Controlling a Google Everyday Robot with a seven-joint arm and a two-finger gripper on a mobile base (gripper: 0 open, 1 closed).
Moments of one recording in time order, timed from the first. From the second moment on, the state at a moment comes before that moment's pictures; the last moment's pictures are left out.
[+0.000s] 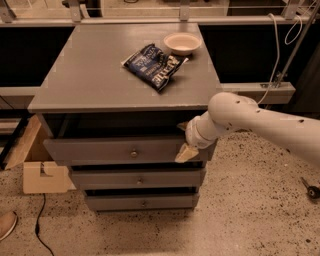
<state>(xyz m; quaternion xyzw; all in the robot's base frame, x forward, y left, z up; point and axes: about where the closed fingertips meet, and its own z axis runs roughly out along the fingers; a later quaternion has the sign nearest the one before) 0.615 -0.076 0.644 -0.68 0.68 0.07 0.27</state>
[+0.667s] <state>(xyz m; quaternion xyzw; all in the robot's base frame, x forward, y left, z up) 0.618 -0.073 0.648 -0.71 0.66 0.09 0.22</state>
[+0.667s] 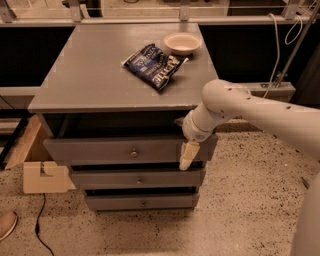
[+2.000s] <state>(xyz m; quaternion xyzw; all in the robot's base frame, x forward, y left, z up) 0.578 -0.093 0.652 -0.70 0.69 0.10 0.15</state>
